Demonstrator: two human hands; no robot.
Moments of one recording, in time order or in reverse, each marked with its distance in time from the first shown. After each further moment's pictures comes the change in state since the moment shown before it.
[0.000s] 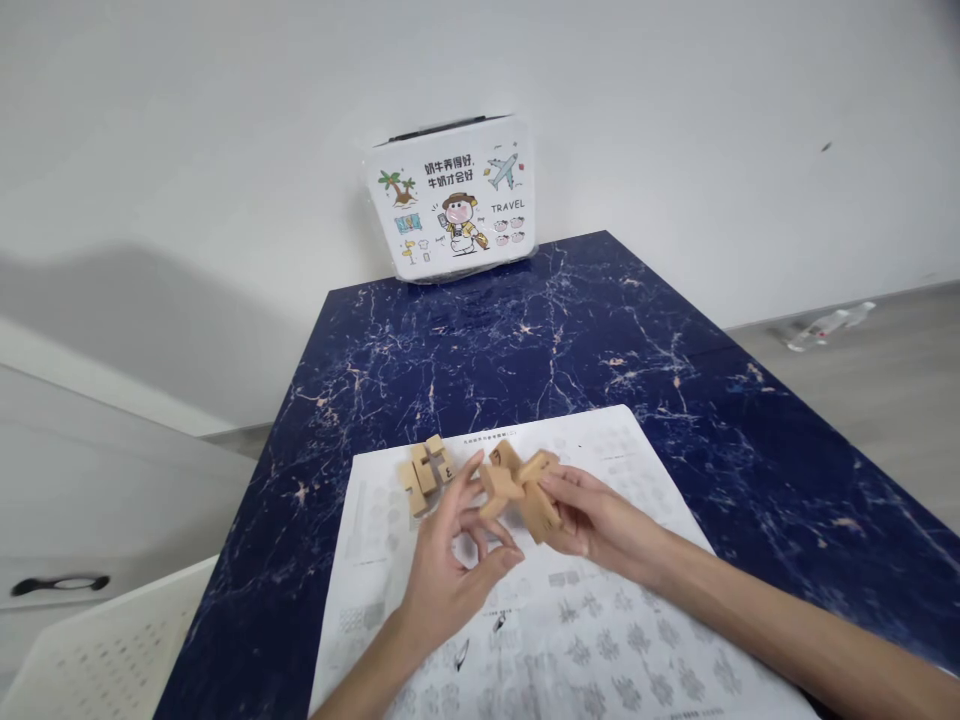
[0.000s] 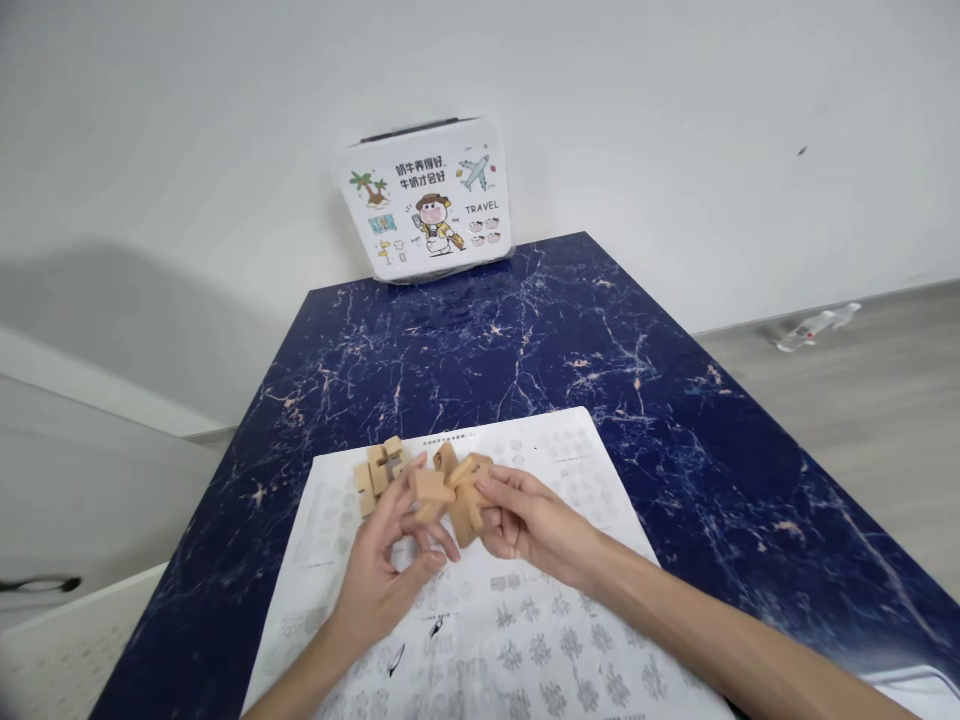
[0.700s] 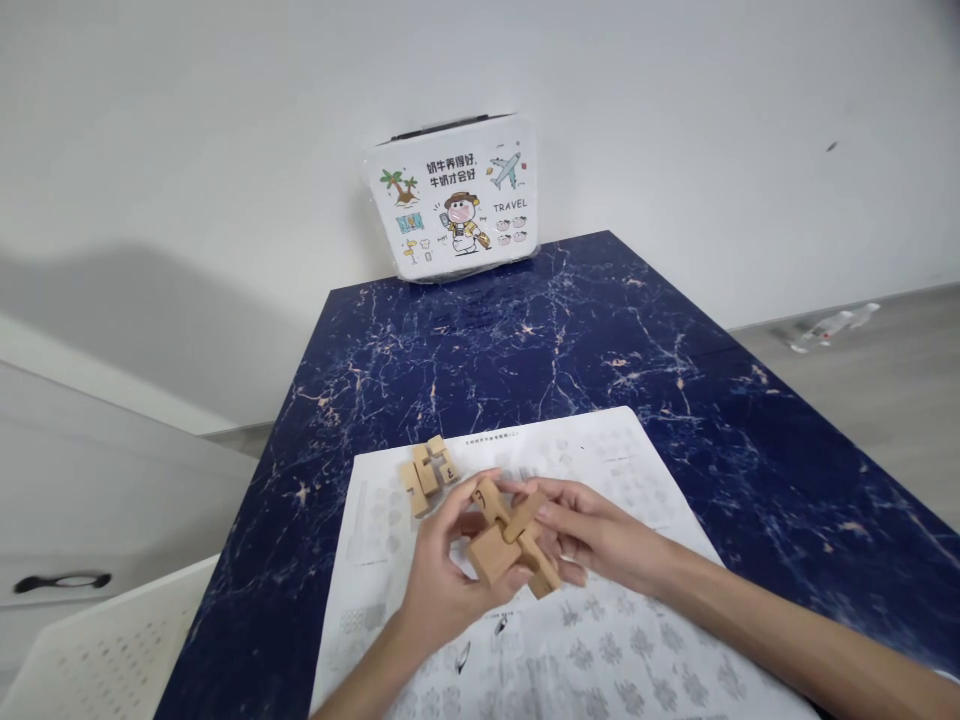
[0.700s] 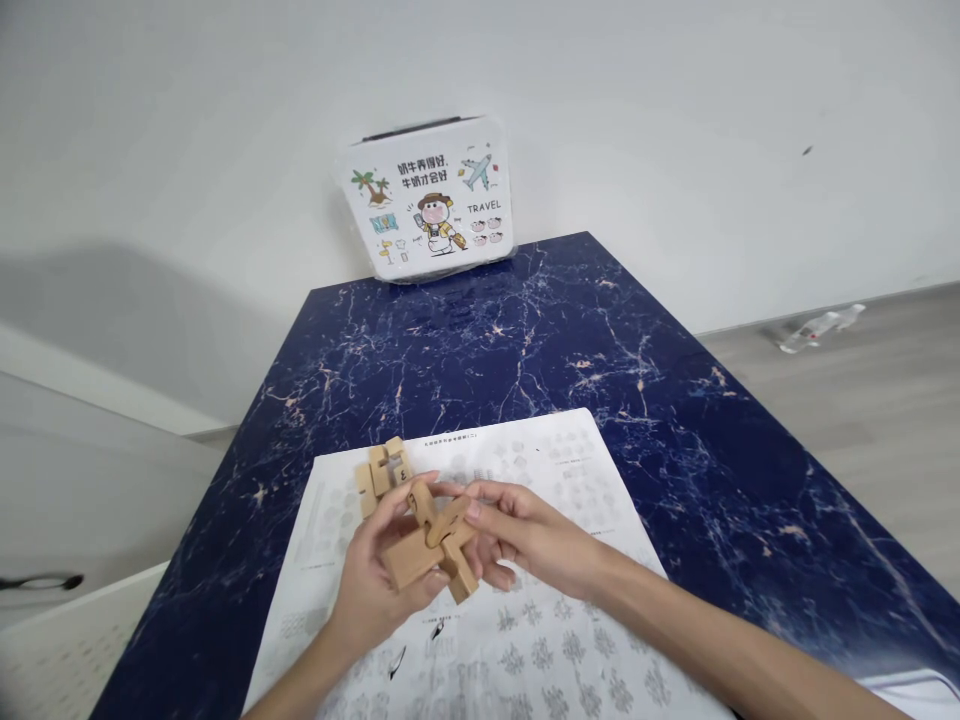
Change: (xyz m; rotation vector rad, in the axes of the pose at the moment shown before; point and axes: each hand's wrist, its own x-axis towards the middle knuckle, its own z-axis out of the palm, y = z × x) left_hand 0.003 0.008 -0.002 -0.067 -0.009 0.103; right_hand -0.005 0.004 0.000 -0.209 -0.191 0.024
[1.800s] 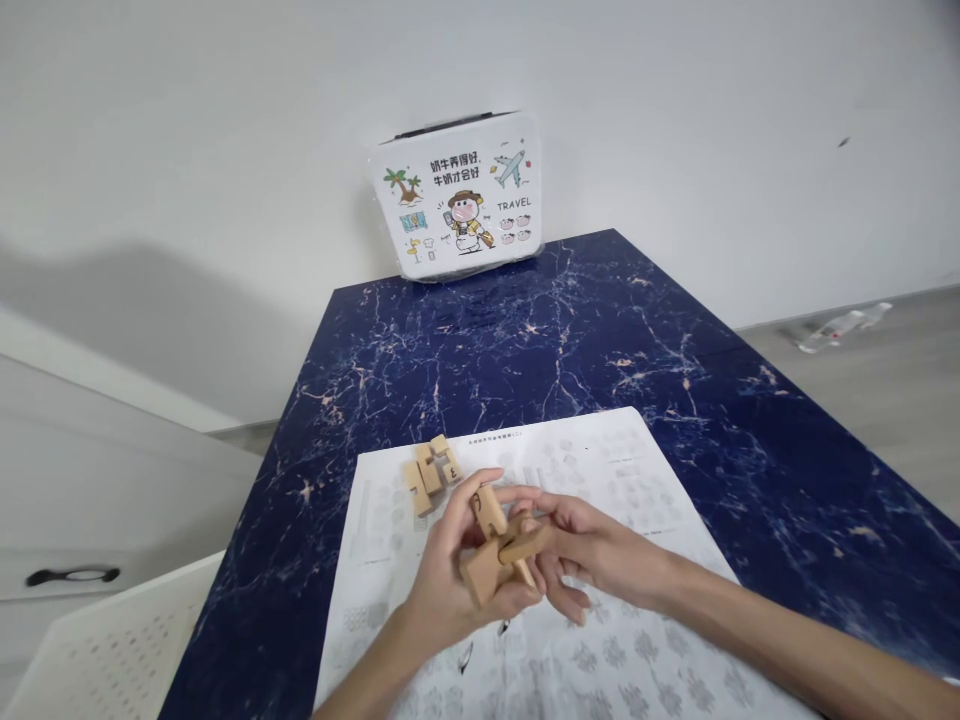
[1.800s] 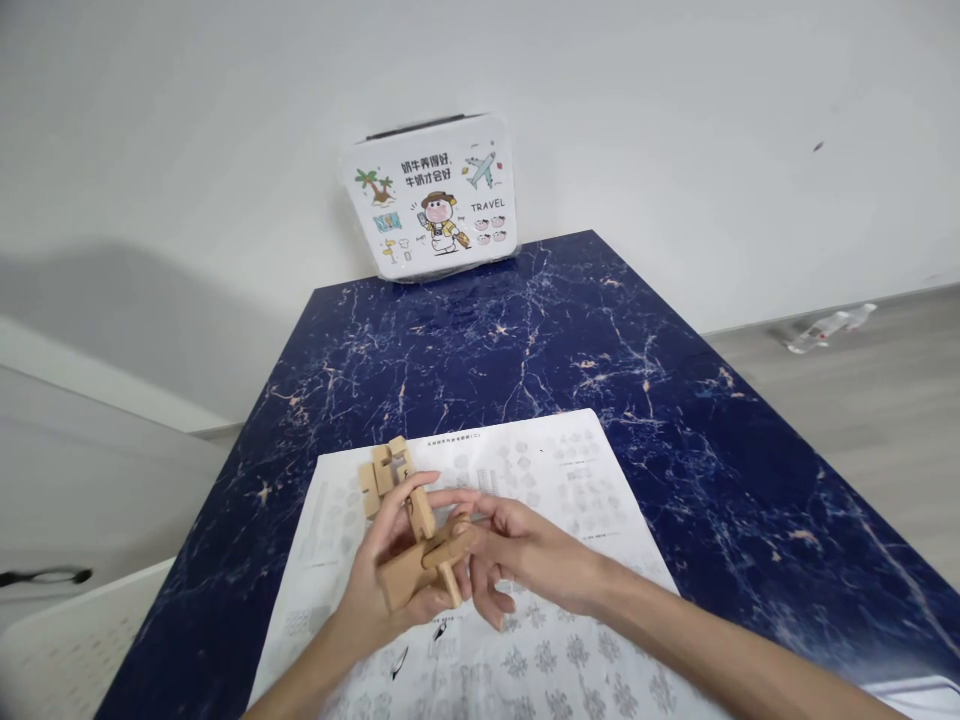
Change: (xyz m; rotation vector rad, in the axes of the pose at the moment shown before) left_hand -0.006 0.005 0.001 -0.220 -0.098 -0.218; right_hand 0.000 0.005 0.008 -0.059 -0.078 0.080
